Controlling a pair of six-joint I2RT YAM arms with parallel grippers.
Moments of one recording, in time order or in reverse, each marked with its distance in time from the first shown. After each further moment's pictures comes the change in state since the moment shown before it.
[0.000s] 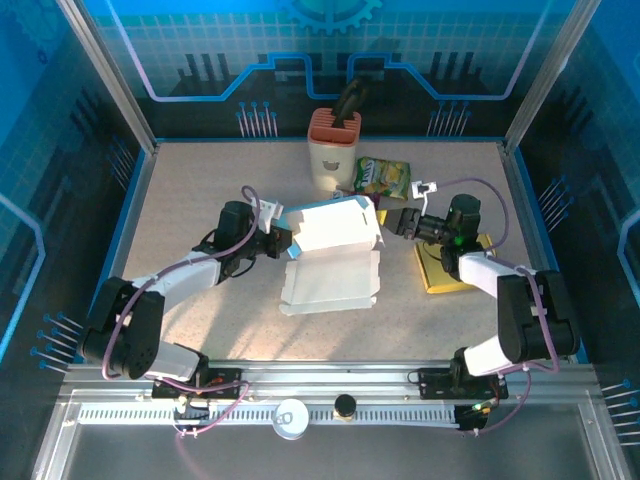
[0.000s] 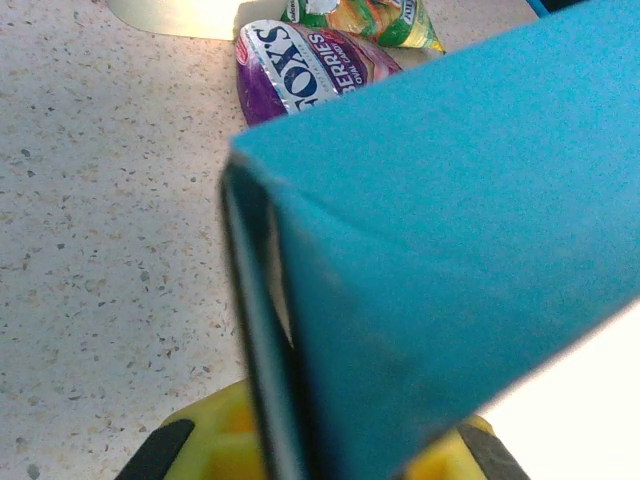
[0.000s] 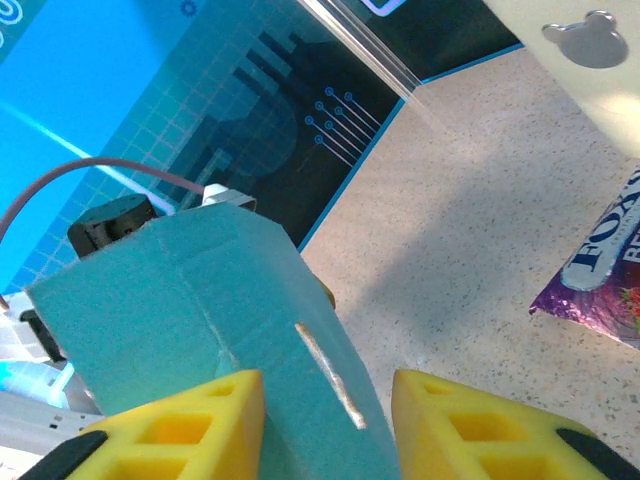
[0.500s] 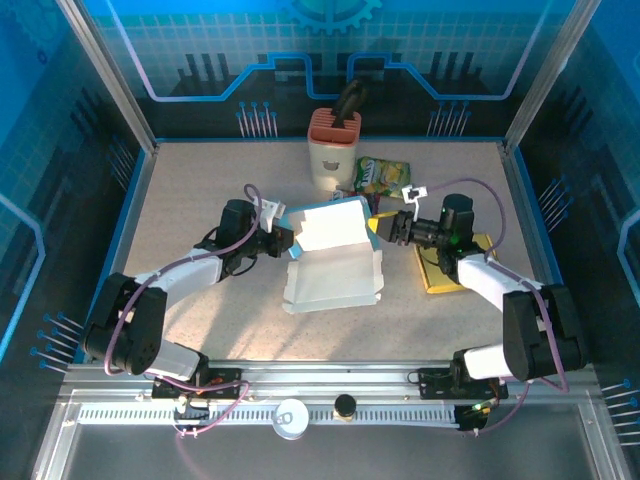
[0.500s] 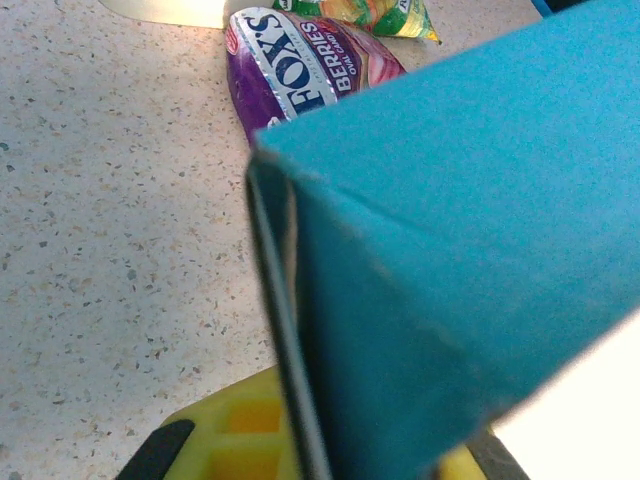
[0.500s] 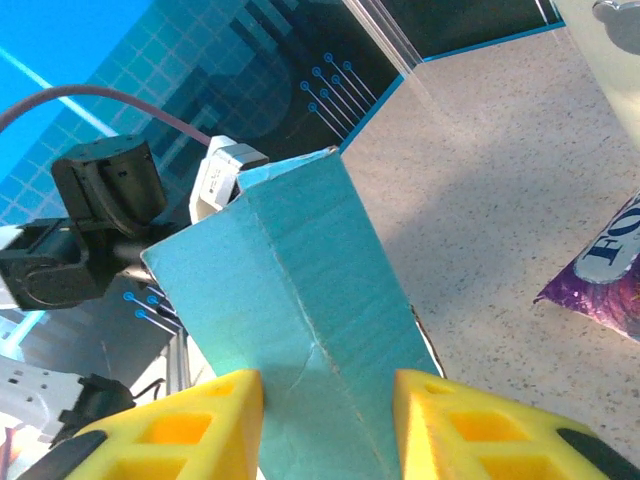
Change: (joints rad) left arm 0.000 0.020 0.019 -0.017 0.018 0.000; right arm 0.062 -0.075 0.021 -0.211 0.061 -0.201
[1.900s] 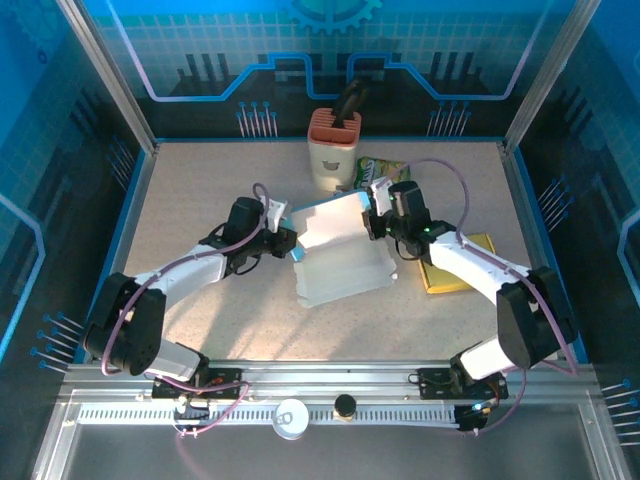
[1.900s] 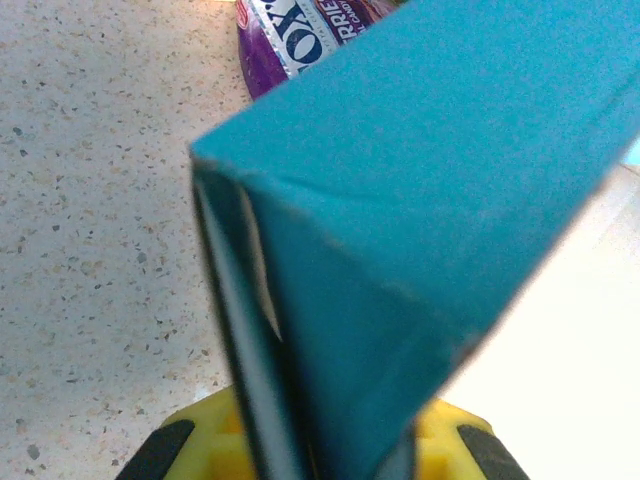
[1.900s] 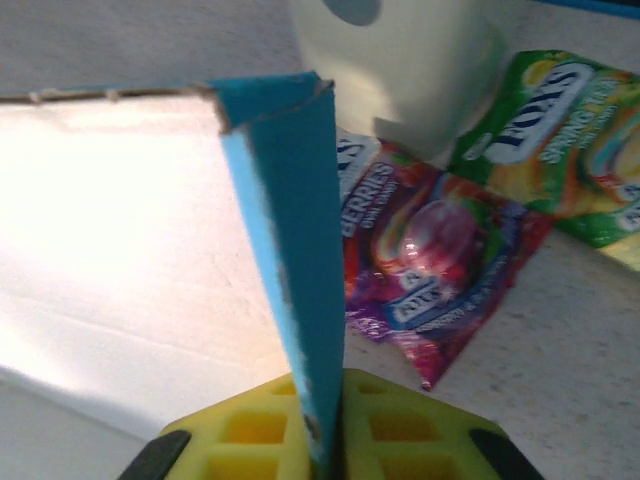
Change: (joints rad) left arm -0.068 0.002 0.070 -0.138 -0.114 0.027; right arm 0.298 0.105 0.310 -0.595 0.941 -0.432
